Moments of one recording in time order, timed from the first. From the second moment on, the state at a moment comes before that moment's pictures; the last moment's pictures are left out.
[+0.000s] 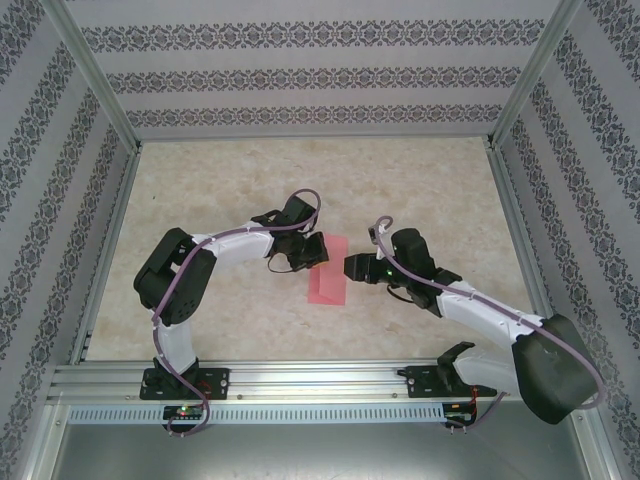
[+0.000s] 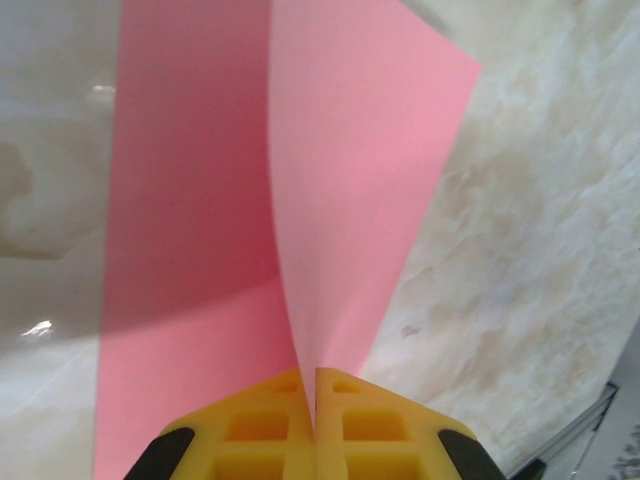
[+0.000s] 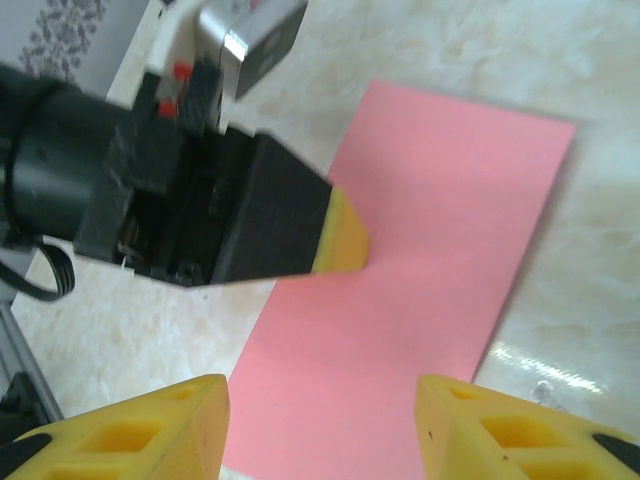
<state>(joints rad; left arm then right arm) -0.66 1.87 1.18 -0.37 0.41 -0.96 0.52 1.15 0.48 0.07 -0.38 0.50</state>
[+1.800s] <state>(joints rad) -0.63 1.87 1.21 -0.49 0.45 -0.82 1.25 1.54 0.81 -0.28 0.59 0.25</state>
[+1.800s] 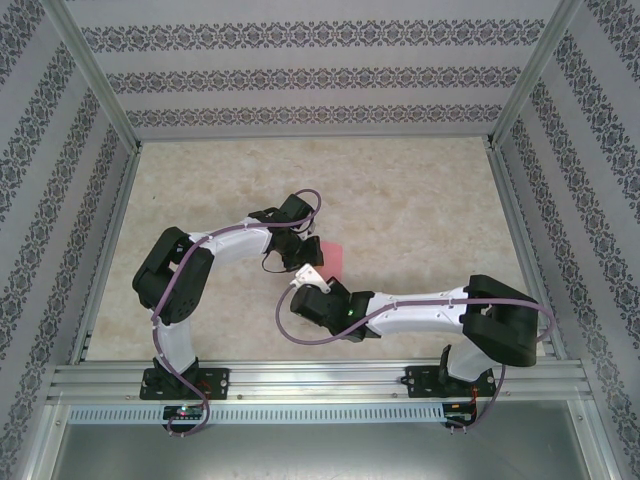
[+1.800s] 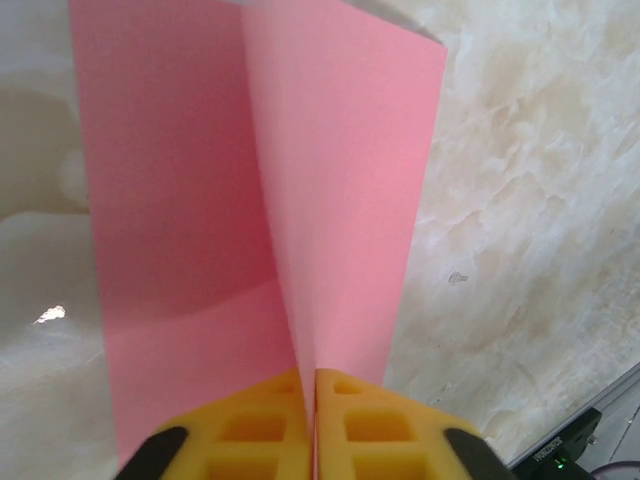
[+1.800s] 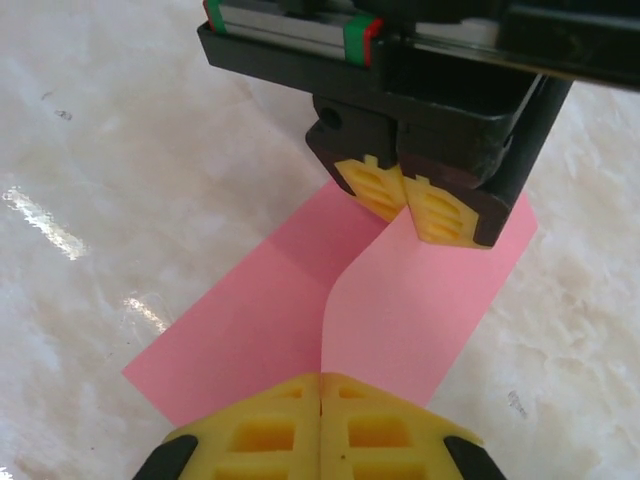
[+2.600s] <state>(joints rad) -0.64 1.62 1.07 -0.55 0.25 -0.82 0.71 1.43 0.52 0.17 -0.34 0.45</state>
